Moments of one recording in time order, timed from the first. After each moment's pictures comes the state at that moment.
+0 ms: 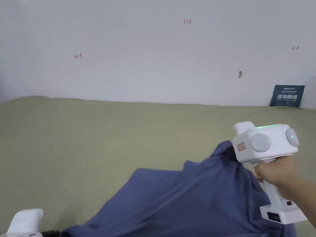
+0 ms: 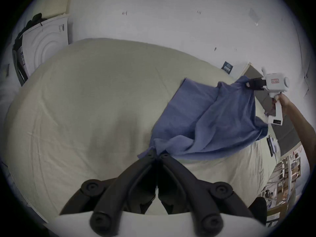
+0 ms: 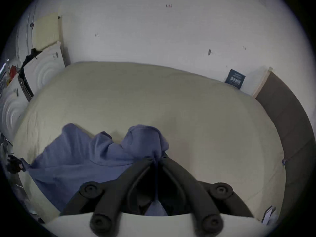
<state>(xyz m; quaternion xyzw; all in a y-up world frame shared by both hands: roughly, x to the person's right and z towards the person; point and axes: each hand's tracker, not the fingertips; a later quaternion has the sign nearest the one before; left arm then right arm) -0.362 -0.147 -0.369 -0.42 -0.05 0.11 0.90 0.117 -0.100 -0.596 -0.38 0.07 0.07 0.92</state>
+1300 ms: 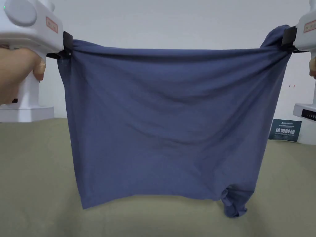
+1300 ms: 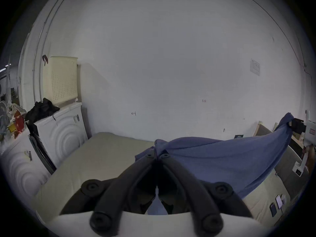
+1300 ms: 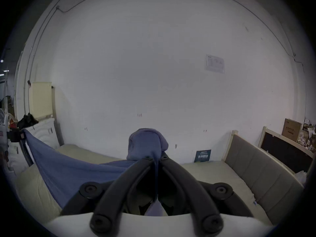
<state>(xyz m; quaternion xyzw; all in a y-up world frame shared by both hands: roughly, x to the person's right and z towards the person) -0.383 0.184 -0.562 -0.16 0.05 0.04 0.99 0.154 0.222 -0.585 -0.07 -0.01 0.01 1.00</state>
